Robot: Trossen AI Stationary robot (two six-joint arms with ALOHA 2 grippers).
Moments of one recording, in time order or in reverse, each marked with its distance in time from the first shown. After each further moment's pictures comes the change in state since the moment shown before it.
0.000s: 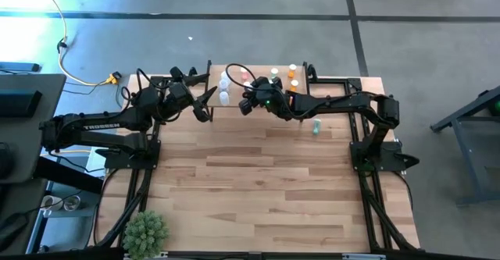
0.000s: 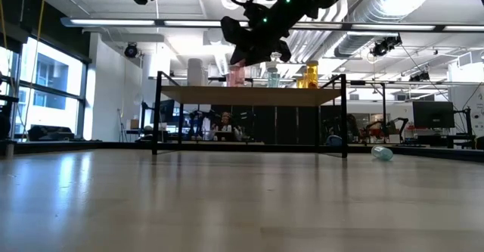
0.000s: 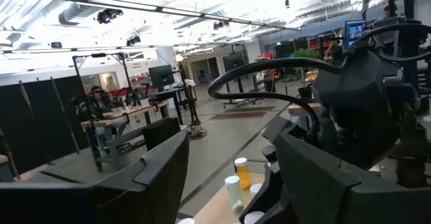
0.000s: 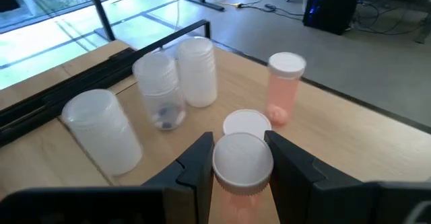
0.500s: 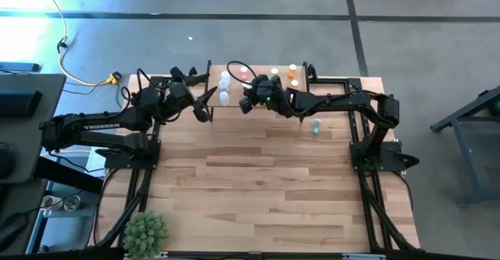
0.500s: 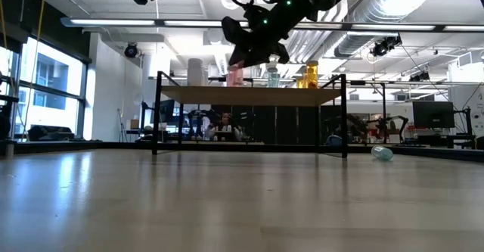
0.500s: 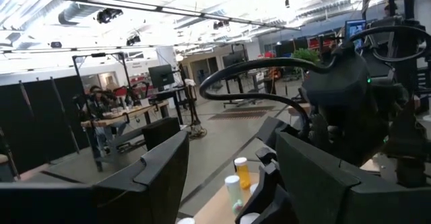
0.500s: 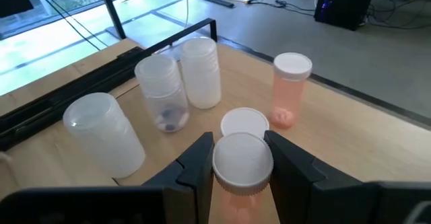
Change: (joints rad) left arm 0.000 0.000 0.000 -0.001 0.000 0.000; right arm -0.027 0.000 0.000 0.008 -0.072 0.000
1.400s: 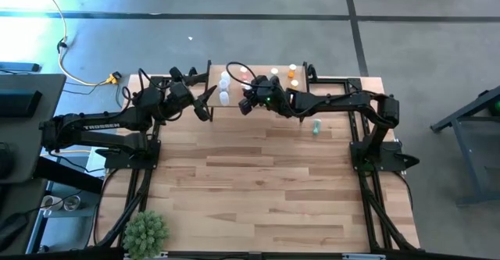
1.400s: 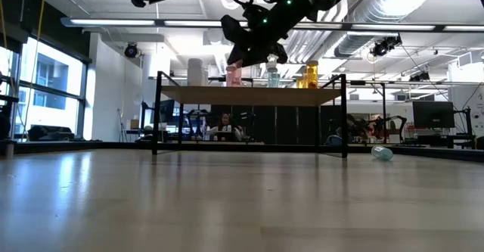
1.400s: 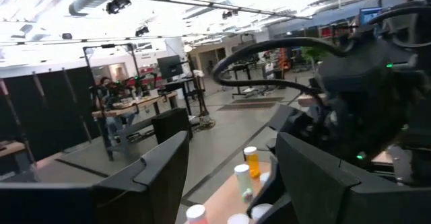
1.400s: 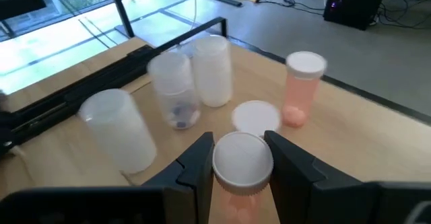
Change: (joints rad) left arm 0.000 0.000 0.000 -0.030 -0.042 0.000; right arm 0.003 0.000 0.000 0.006 -0.029 -0.005
